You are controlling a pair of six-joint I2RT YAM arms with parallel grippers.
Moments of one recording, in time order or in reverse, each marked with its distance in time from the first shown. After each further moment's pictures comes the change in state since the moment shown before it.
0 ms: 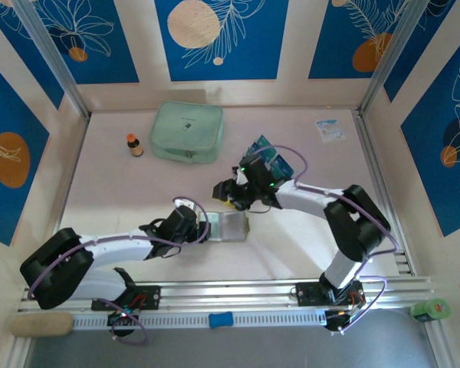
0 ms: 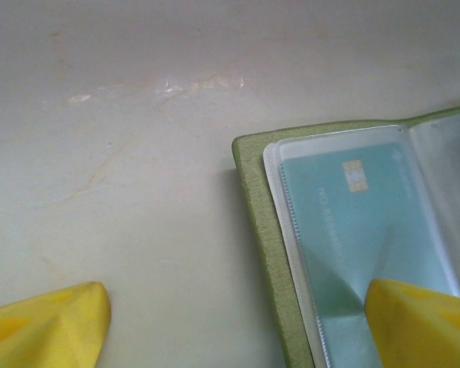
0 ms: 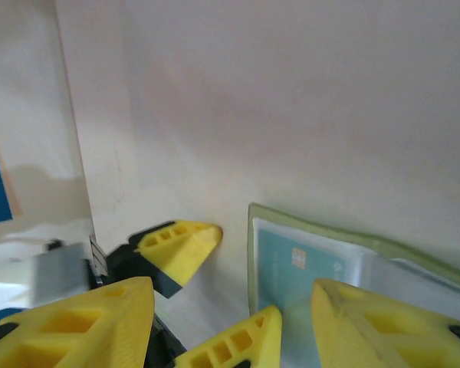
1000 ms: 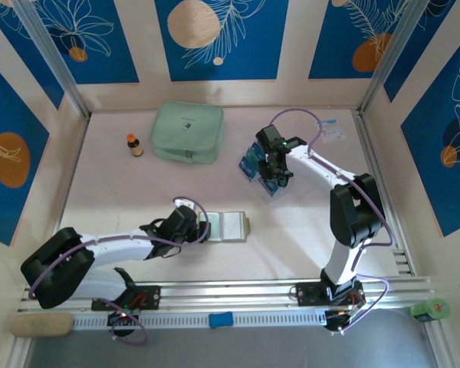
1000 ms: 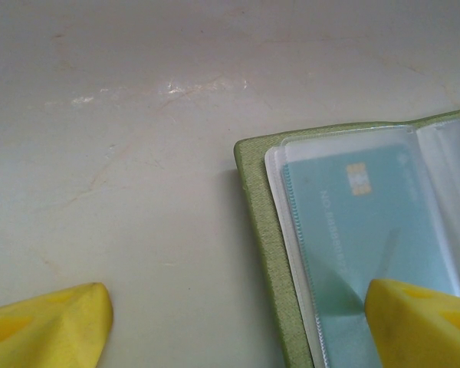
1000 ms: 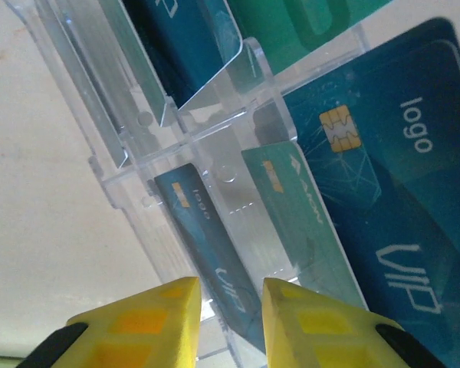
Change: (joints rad) left arm 0.000 0.006 0.000 0.006 -0.007 -0.001; right arm -0.189 0.132 0.410 -0.744 0.659 -0.637
